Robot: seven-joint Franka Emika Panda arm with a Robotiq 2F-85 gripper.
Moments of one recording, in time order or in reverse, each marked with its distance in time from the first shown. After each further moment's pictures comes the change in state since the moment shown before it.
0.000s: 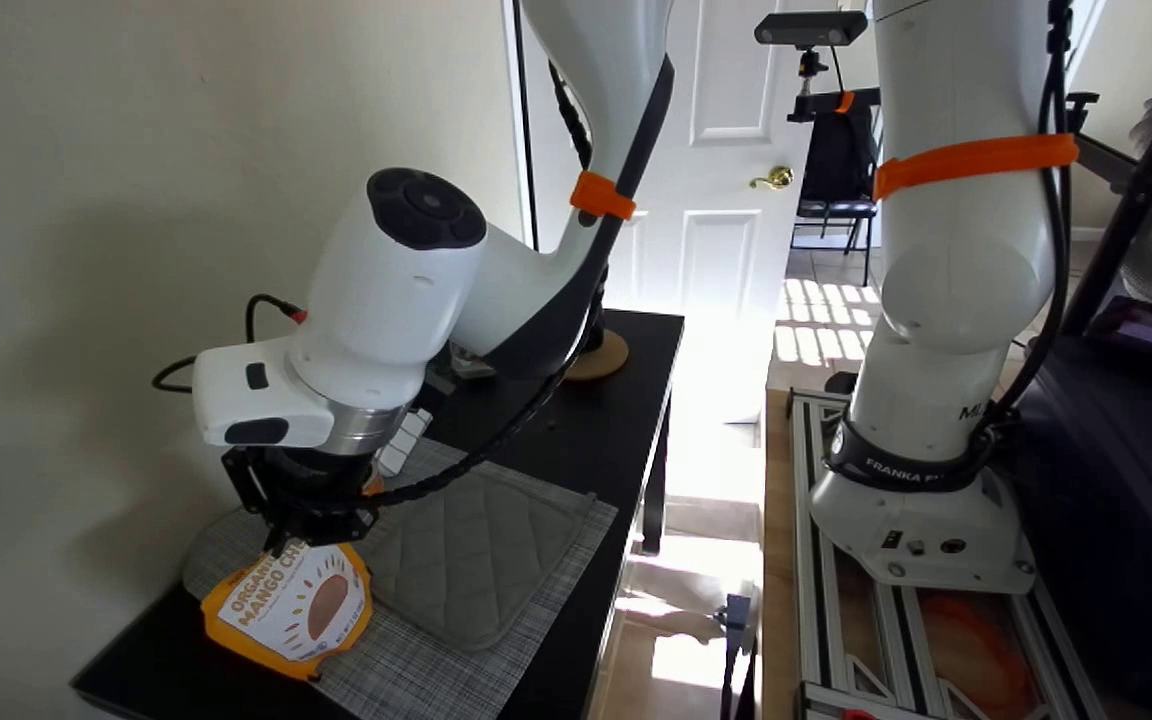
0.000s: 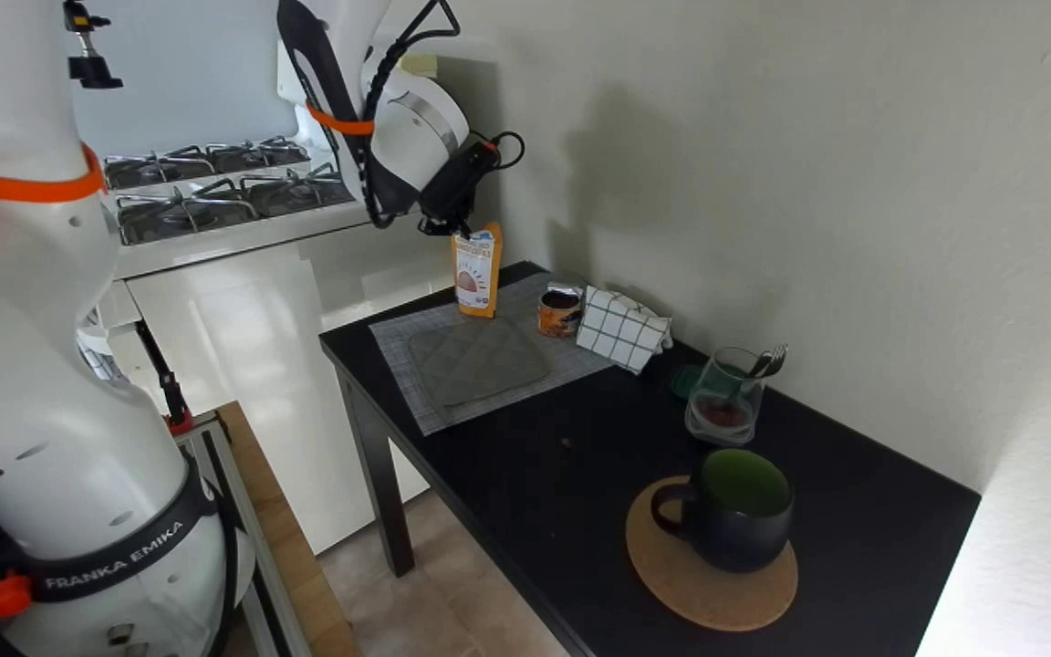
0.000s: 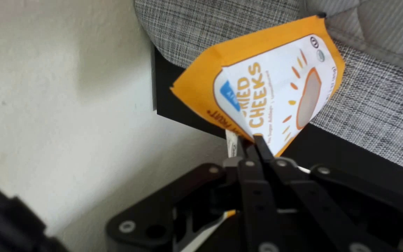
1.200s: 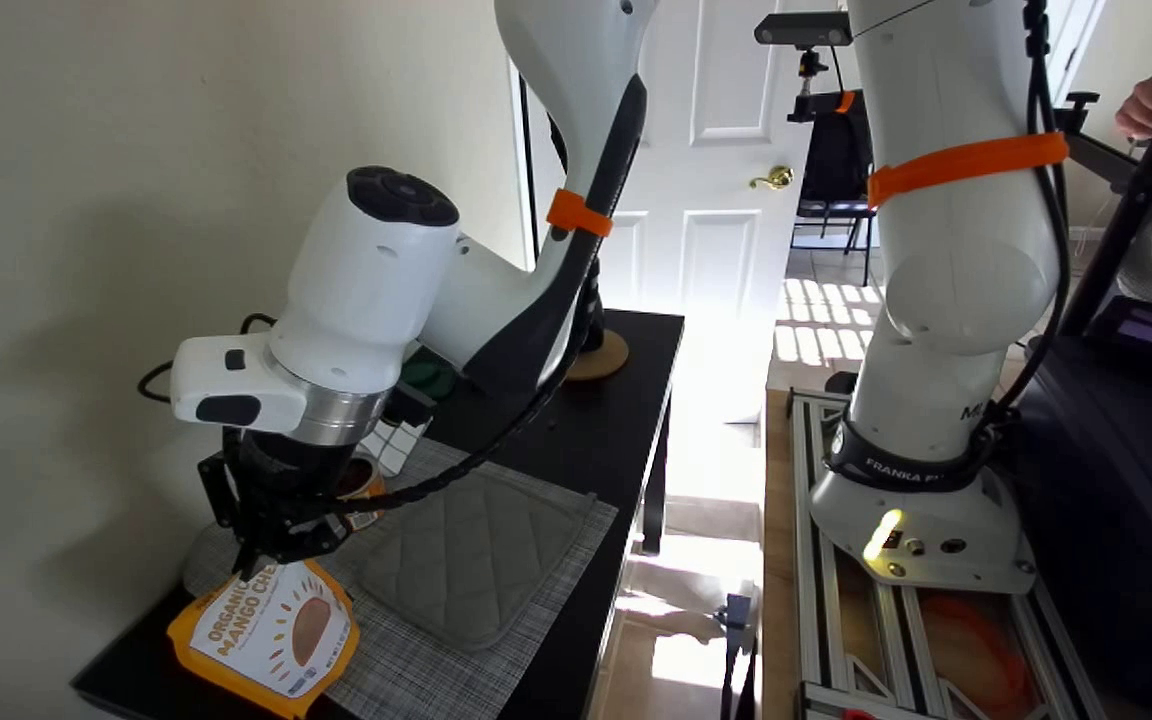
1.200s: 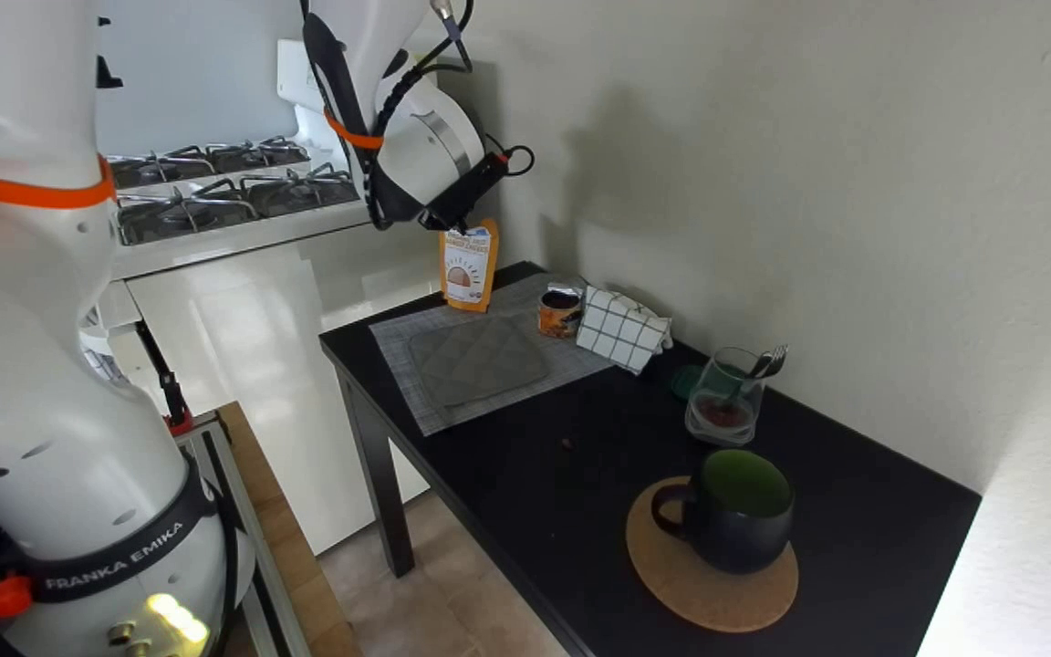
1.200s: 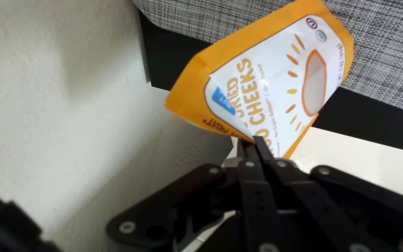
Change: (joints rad) arm 0.027 0.073 -0.061 0.040 0.161 0.150 -0.104
